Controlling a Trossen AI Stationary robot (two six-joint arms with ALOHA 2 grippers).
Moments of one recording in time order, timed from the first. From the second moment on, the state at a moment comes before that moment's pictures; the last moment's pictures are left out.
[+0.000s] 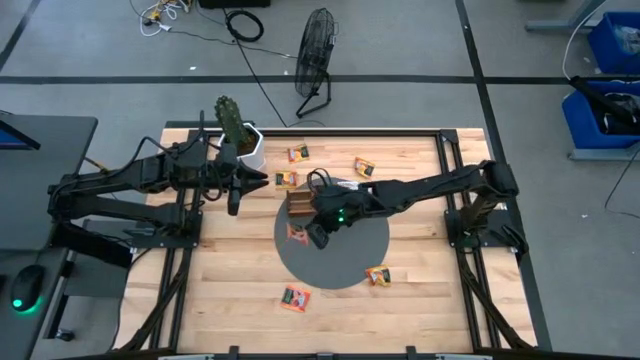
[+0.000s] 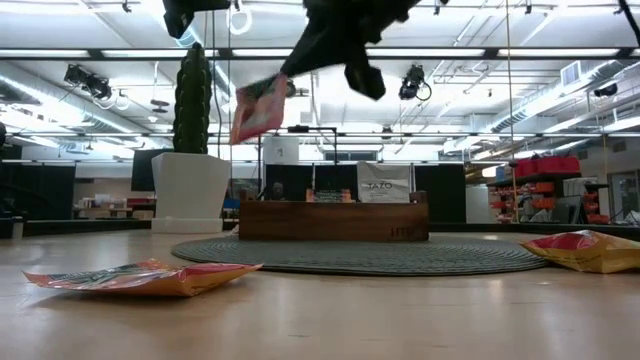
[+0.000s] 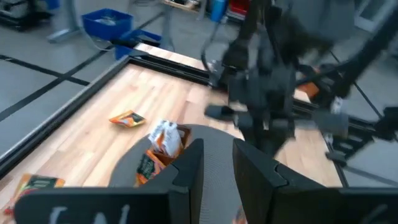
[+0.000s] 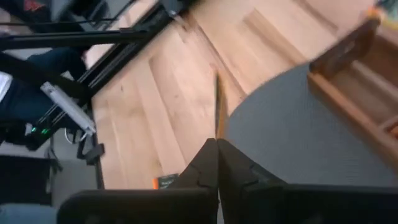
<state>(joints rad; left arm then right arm) 0.13 0.84 0.92 -0.37 -0.01 -0.23 0.09 1.75 1.37 -0.31 -0.04 0.72</state>
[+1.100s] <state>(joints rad) 0.13 1.28 0.92 -0.18 0.34 -0.15 0.10 1.64 1.37 -0.46 0.08 0.49</state>
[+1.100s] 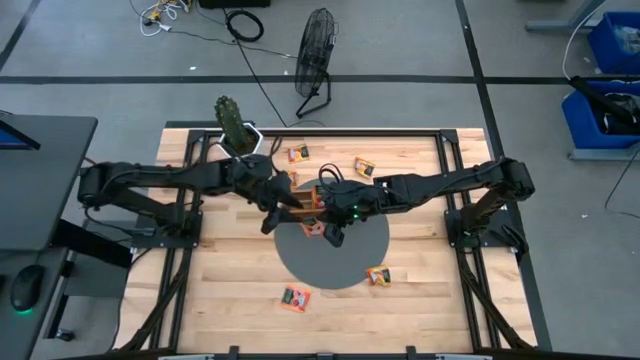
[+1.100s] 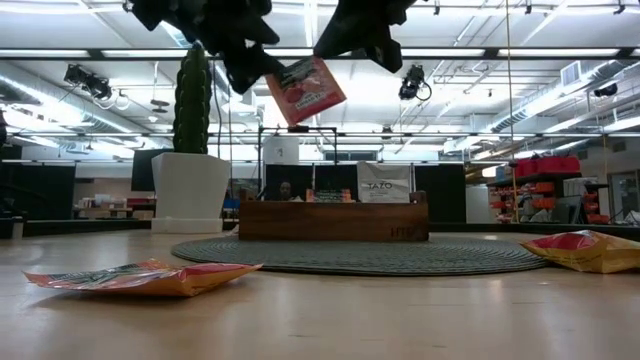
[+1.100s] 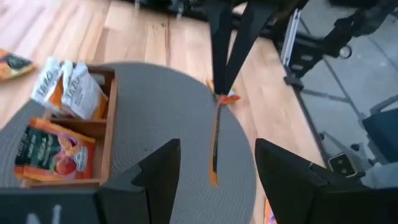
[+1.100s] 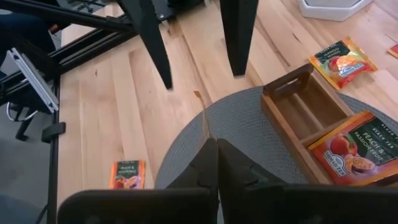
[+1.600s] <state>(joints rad) 0.12 1.37 0.92 -0.12 0.44 -0.12 0.10 1.64 1.37 -0.45 0.08 0.49</state>
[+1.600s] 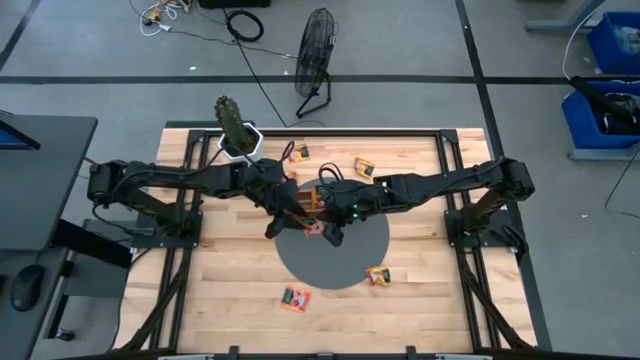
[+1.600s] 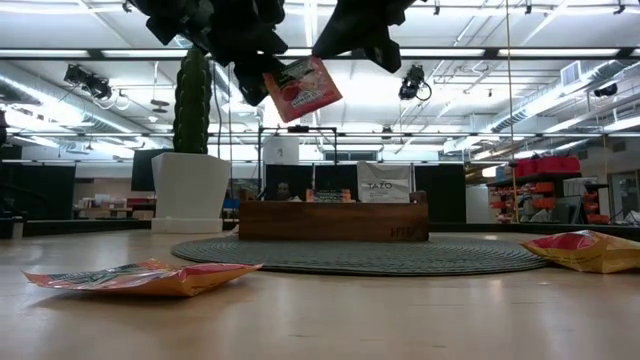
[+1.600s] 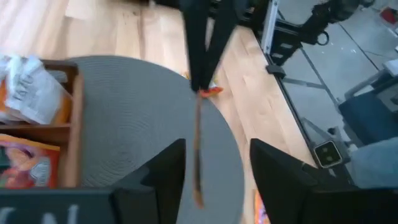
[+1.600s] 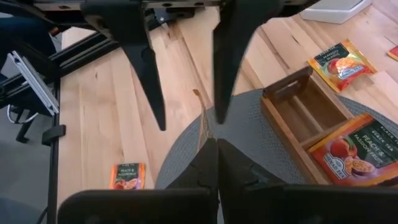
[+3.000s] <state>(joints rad) 0.34 1.54 1.22 -0.45 0.27 0.08 0.07 1.38 1.37 -0.62 0.65 0.56</state>
